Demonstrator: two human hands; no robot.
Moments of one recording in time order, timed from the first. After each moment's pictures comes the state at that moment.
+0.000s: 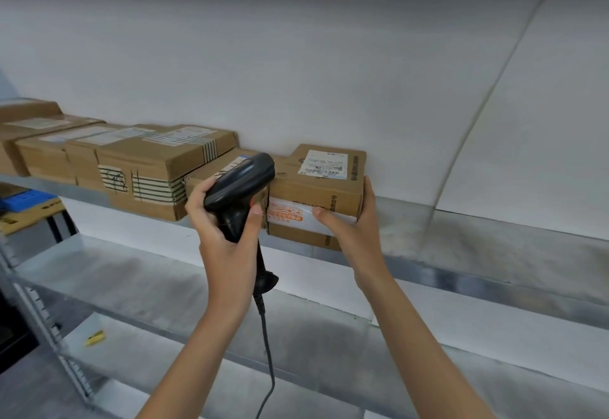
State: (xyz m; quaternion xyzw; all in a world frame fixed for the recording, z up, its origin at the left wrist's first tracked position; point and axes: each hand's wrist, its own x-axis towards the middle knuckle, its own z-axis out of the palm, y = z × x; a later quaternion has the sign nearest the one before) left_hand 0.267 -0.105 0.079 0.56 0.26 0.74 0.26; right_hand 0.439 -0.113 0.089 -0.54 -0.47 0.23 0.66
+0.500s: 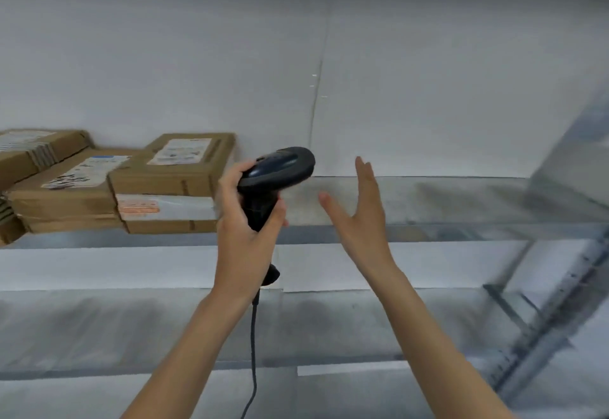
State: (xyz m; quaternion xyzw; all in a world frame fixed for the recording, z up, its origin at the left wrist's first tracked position) left_hand 0.407 -0.204 0.102 0.68 0.13 0.61 0.40; right_hand 0.555 -0.271 0.105 -0.69 -0.42 0.02 0.59
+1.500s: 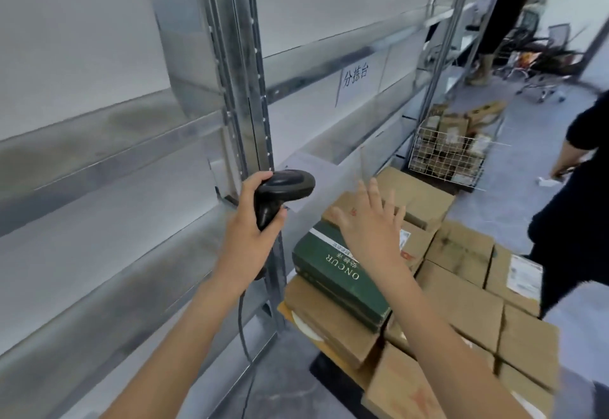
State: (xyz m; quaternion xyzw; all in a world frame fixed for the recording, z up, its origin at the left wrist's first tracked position) left_hand 0.729 -0.544 -0.016 0.83 -0.09 0.21 0.51; right_hand 0.777 -0.745 -0.039 -0.97 0.03 -0.09 0.23
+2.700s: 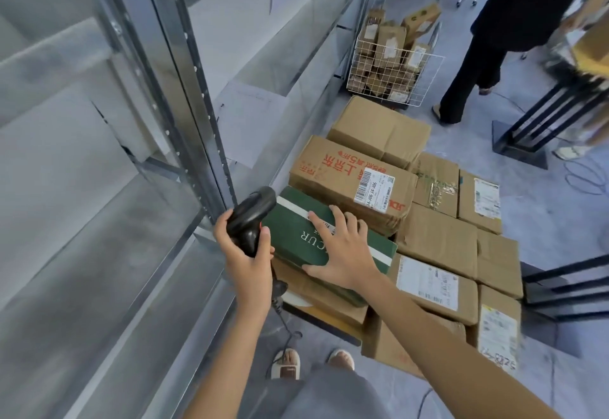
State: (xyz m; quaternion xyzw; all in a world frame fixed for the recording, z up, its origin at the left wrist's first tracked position) left_hand 0.781 -0.561 -0.177 0.68 0.11 0.12 0.72; right_hand 0.785 -0.738 -0.202 -1.00 -0.03 0.08 0.04
